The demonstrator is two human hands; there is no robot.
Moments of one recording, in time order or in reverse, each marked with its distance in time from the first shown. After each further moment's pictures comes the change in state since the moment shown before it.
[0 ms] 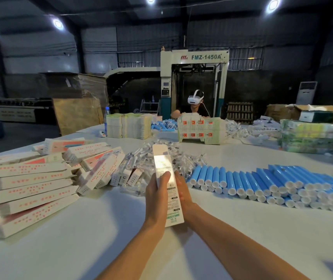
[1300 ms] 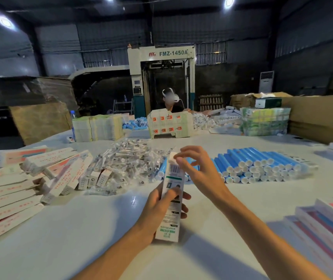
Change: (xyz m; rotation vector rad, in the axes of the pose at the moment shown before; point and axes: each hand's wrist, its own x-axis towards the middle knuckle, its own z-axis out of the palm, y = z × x) left_hand -0.057 -0.013 0.037 0.019 -0.635 -0.176; right_hand -0.078 0.029 -0.163 0.393 0.198 0.006
